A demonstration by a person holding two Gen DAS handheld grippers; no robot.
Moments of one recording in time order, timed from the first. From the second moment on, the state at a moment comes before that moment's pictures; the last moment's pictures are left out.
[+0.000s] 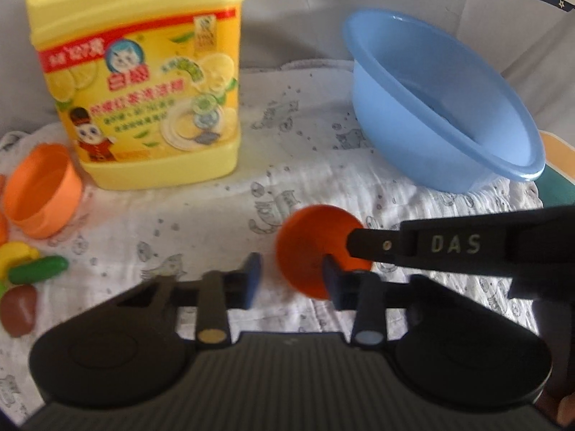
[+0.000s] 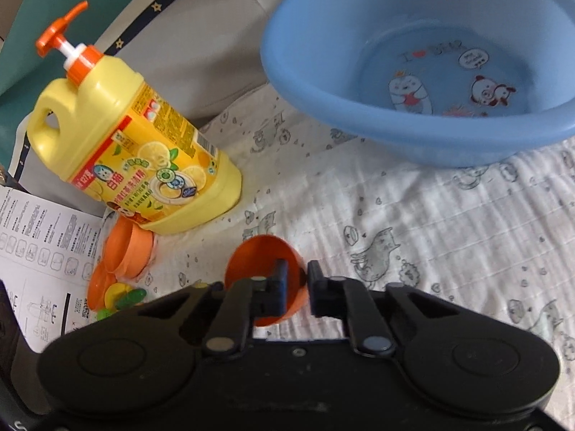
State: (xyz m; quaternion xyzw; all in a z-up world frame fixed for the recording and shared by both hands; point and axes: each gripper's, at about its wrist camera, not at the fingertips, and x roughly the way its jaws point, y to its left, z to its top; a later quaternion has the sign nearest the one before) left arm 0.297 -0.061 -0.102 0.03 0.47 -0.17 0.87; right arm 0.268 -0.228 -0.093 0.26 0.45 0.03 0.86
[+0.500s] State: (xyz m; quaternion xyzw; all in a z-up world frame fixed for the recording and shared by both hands) left arm 0.278 -0.050 -0.090 0.03 0.47 -0.16 0.87; right arm 0.246 -0.215 -0.086 0.26 0.45 0.03 0.86
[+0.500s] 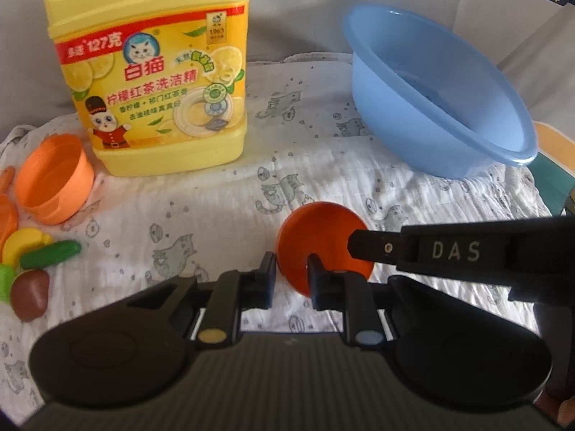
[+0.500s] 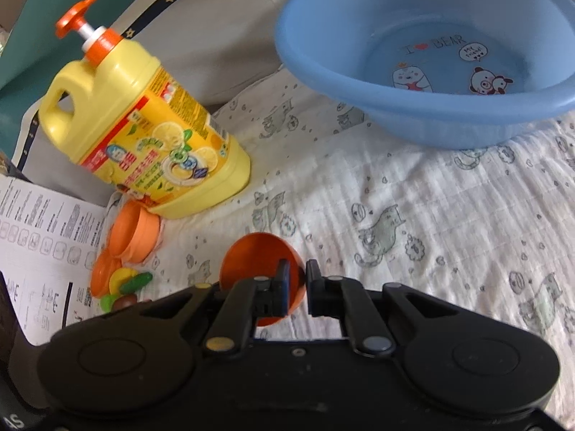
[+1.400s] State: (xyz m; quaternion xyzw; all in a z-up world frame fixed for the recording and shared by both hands) left arm 0.117 -0.016 -0.026 0.02 0.46 -0.17 0.87; right arm 0.081 -0.186 -0.029 0.25 0.44 0.06 0.86
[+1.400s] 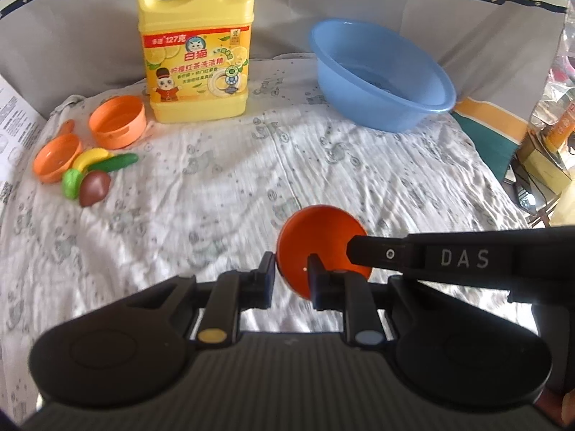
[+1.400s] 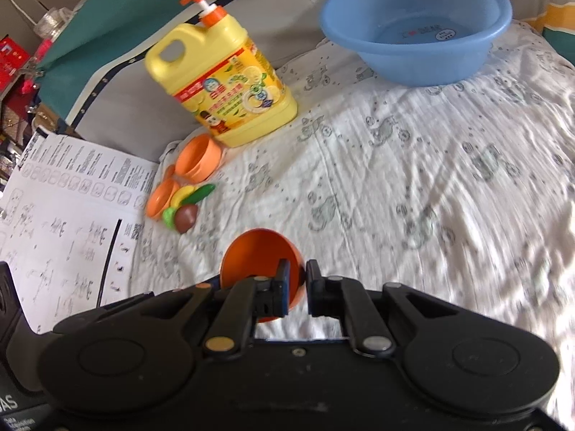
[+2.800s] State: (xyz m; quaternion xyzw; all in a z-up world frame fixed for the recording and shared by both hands) left arm -0.014 -0.005 -0.020 0.04 0.45 -0.18 0.87; right arm -0.051 -0.182 -0.021 0.25 0.44 0.07 0.86
